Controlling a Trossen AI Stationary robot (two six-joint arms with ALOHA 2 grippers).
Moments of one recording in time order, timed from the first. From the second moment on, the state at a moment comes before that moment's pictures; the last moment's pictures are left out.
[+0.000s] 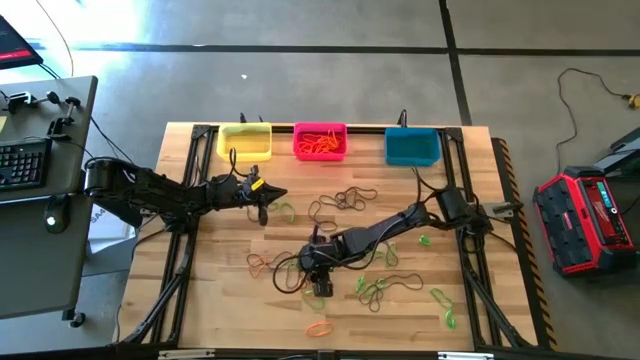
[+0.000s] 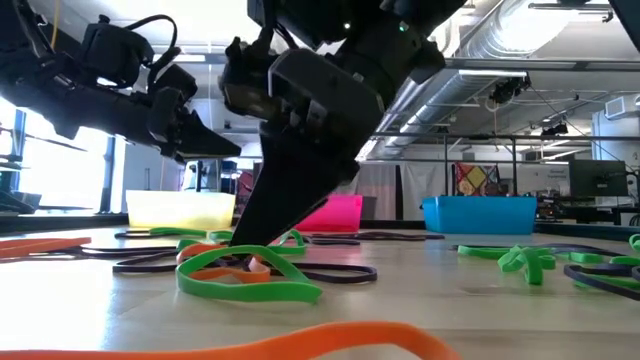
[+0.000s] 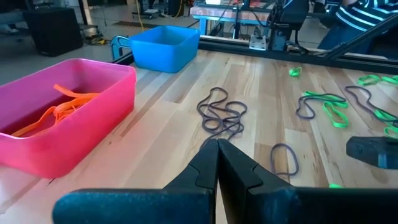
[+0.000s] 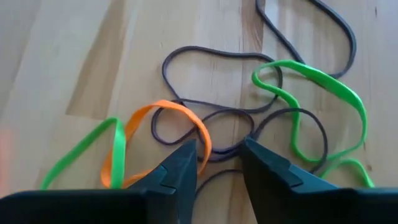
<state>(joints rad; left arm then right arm) 0.20 1.32 0.14 0.97 -0.06 -0.05 0.27 2.20 1.49 -0.23 -0.08 0.19</state>
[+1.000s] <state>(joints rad) 0.19 1.32 0.14 0.96 -0.06 -0.07 0.28 2.18 1.75 -0.52 0.08 0.15</state>
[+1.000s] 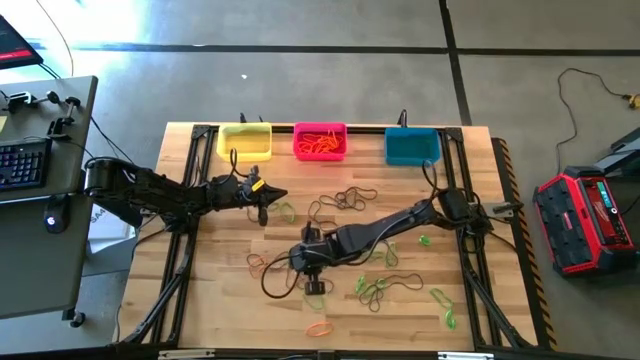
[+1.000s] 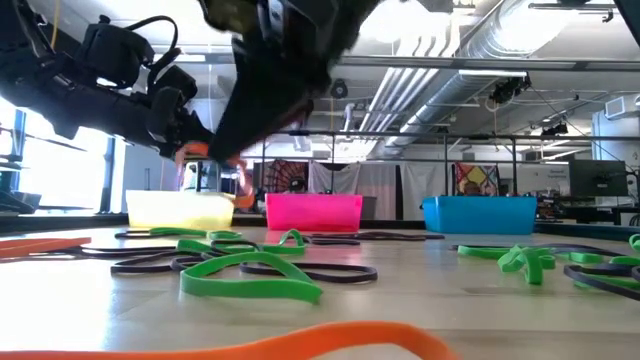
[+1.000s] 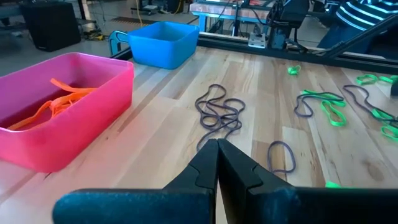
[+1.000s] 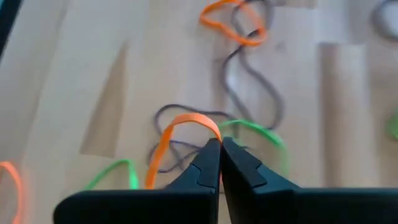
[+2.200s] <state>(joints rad) 0.17 1.32 0.14 0.92 -0.06 -0.01 -0.27 2.18 1.85 -0.63 0.28 -0.20</state>
